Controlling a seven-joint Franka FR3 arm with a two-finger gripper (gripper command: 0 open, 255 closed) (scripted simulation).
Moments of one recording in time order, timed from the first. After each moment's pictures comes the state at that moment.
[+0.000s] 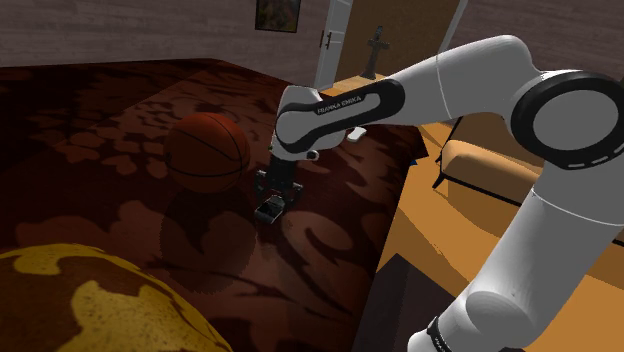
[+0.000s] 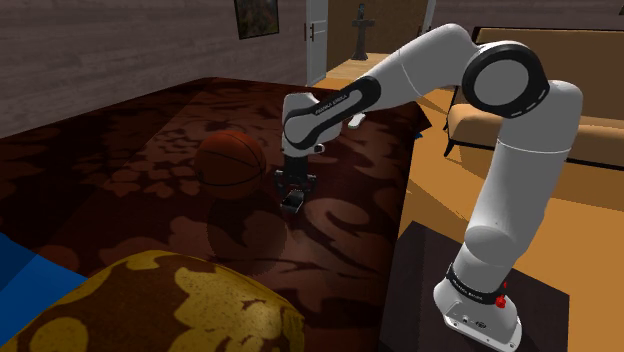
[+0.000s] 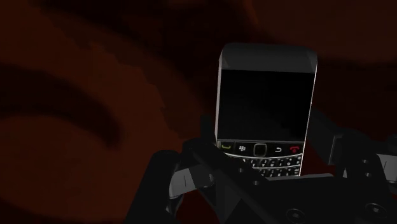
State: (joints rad) arm -0.12 0.14 0.33 -2.09 0.20 2.16 1.19
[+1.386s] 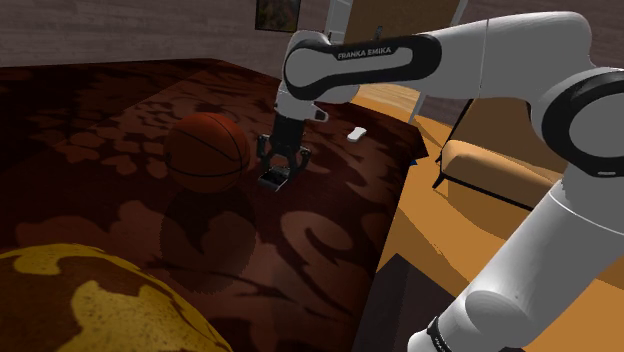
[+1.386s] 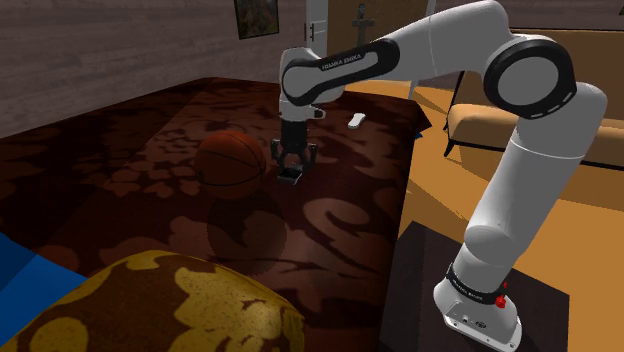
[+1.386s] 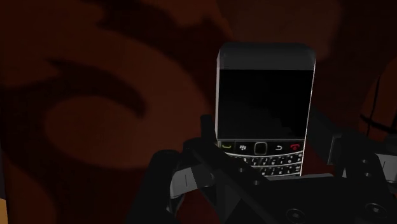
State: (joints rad) arm -0.13 0.03 0.33 -1.92 0.21 1.89 1.22
